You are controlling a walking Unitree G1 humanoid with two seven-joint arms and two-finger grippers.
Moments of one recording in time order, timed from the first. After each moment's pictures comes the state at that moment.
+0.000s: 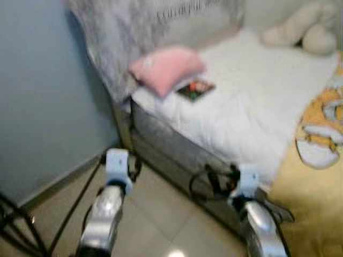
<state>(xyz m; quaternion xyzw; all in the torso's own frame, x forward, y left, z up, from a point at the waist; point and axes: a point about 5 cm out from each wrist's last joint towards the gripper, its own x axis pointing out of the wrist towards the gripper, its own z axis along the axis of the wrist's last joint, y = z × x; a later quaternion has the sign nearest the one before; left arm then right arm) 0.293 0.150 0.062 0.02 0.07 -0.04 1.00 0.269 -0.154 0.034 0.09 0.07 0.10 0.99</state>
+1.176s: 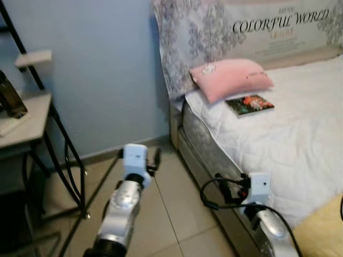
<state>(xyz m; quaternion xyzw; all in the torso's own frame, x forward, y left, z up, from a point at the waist) 0.303 0.119 0.075 -0.03 0.05 -0.07 1.00 0.259 -0.173 0.021 0.08 0.11 0.09 0.99</state>
